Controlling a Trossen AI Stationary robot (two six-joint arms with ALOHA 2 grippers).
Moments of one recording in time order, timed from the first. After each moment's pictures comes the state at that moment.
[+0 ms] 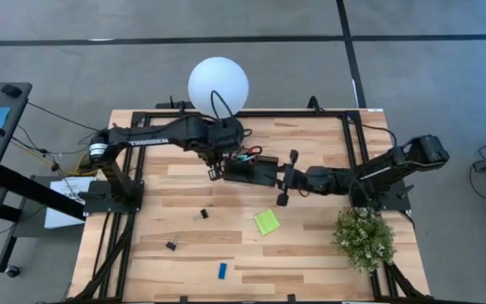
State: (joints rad) left arm 0.15 1.76 1.72 -1.32 -0.22 -0.17; right arm 0.12 1.42 0.46 0.74 0.43 -0.24
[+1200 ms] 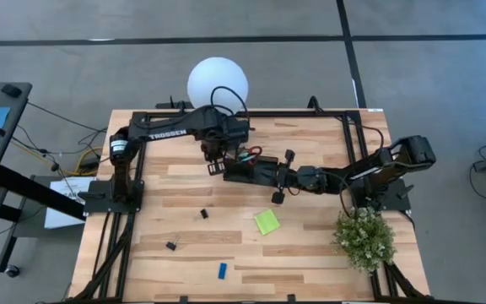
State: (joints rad) left arm 0.23 1.93 1.92 -1.57 -0.15 -0.04; right arm 0.07 1.54 0.47 0.77 0.42 -0.24
